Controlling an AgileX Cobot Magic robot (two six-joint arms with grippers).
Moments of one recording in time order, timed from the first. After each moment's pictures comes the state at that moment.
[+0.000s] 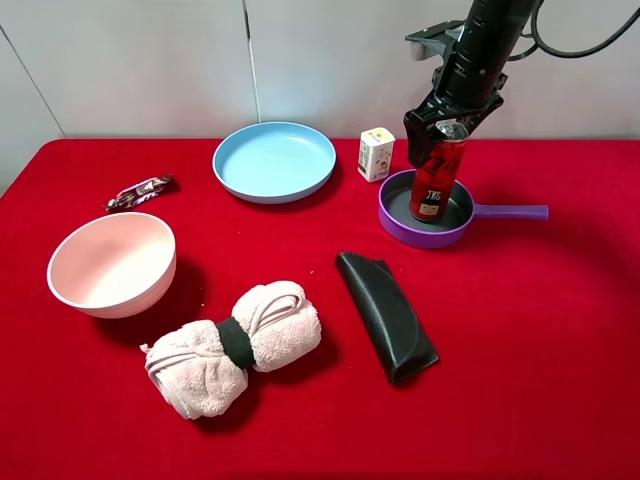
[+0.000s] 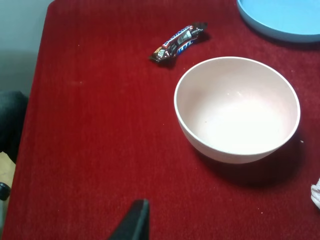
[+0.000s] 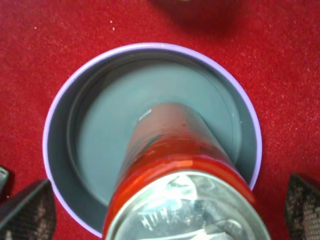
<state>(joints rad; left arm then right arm) -0.08 -0.01 -0.49 0.01 1.06 0.03 0.29 2.16 -1.84 0.06 1.19 -0.44</state>
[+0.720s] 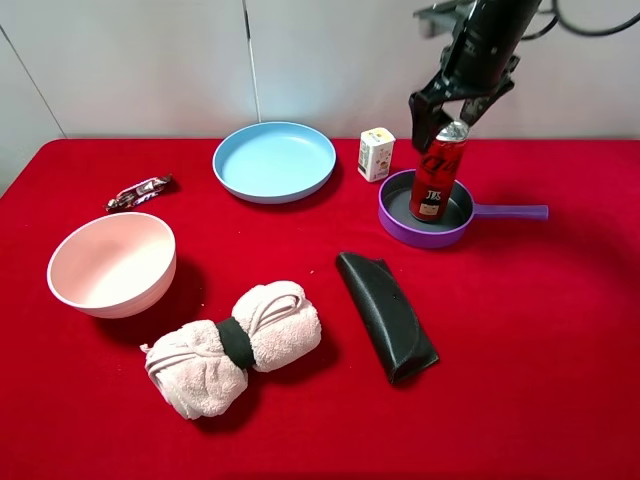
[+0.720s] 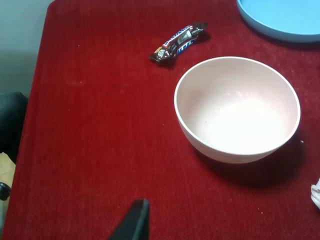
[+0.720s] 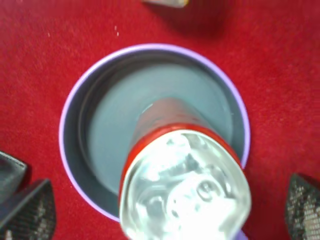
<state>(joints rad) -0.08 -0.01 -0.49 0.01 1.06 0.03 0.29 2.08 -1.84 0.06 1.22 -0.40</state>
